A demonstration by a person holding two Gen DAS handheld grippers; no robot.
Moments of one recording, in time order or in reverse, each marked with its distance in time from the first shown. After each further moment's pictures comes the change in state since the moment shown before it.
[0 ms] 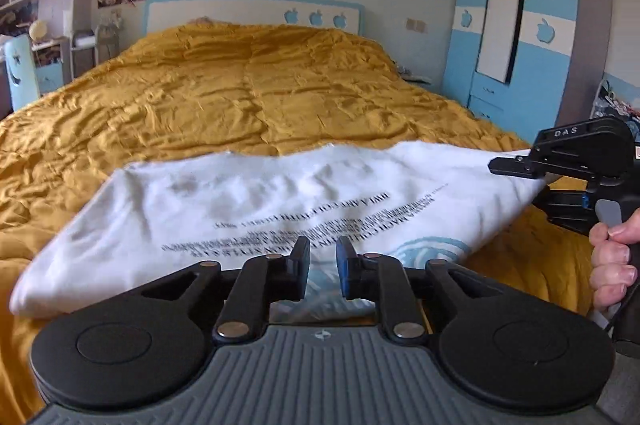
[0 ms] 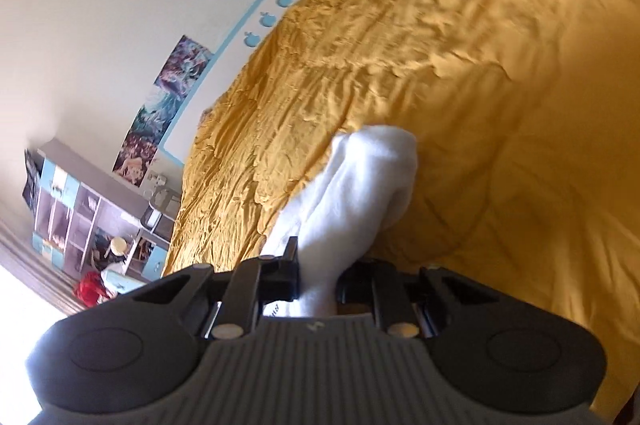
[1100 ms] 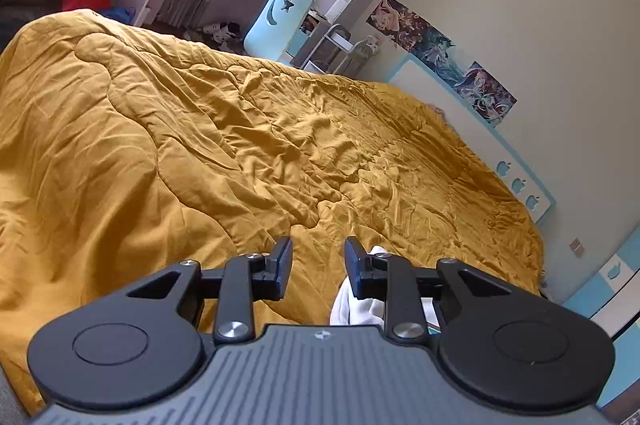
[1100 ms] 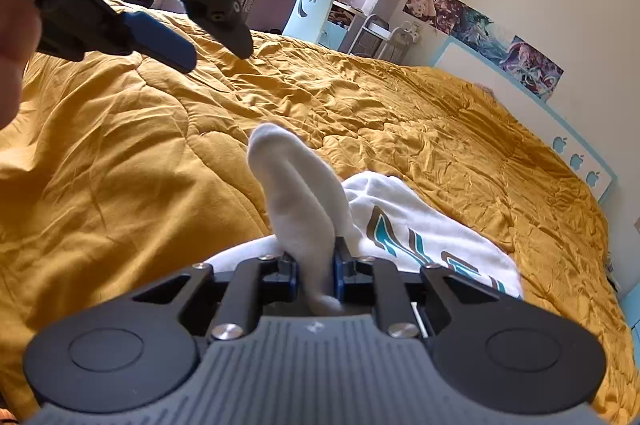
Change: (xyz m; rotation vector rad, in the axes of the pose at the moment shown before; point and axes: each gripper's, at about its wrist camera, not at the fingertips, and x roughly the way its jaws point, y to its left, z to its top) left arm -0.066 0.242 0.002 -0.790 -0.182 0.320; right arm 0.077 0.256 -0.320 -1.528 0.172 0.175
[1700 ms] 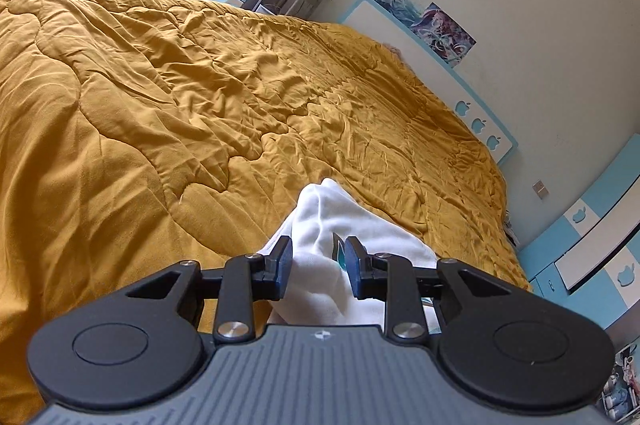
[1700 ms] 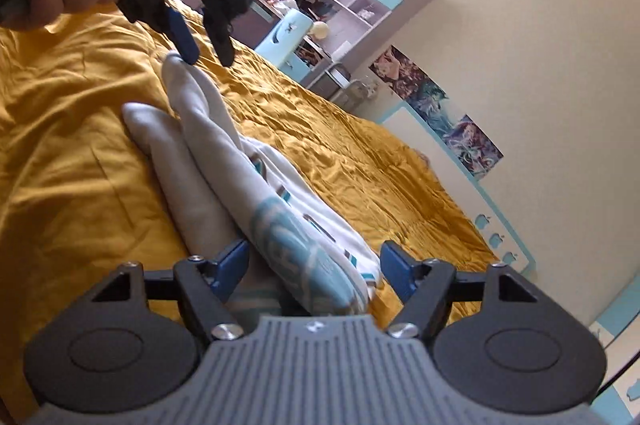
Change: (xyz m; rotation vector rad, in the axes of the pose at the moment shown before) left arm 0.023 -0.024 -0.030 0.075 0.168 -0.116; right arm -0.077 -0.059 -0.098 -0.242 -0.120 -0.239
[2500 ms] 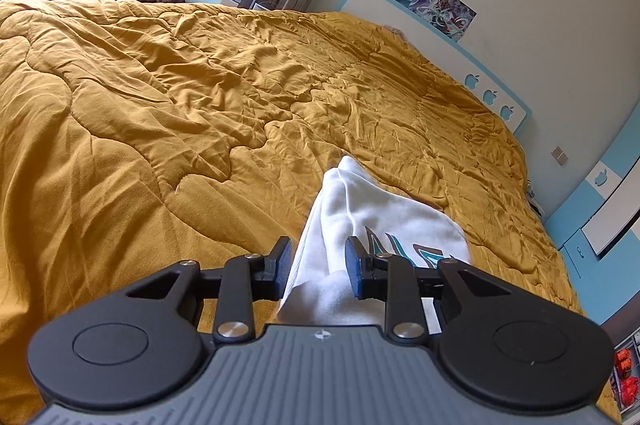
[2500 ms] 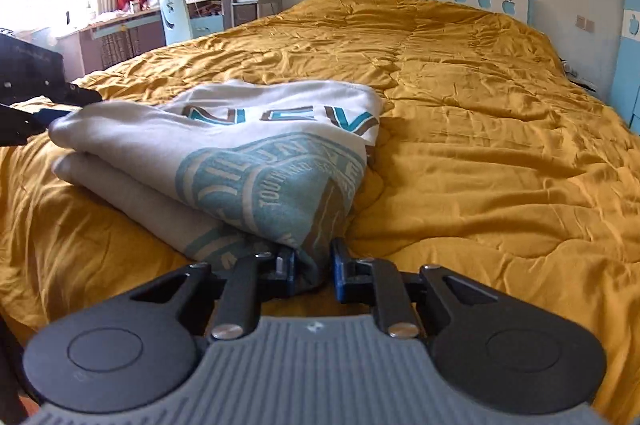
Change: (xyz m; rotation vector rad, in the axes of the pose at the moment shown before) left arm 0.009 -0.017 -0.013 0.122 0.018 0.067; right arm 0.020 -0.060 -0.075 0.803 0.270 0.175
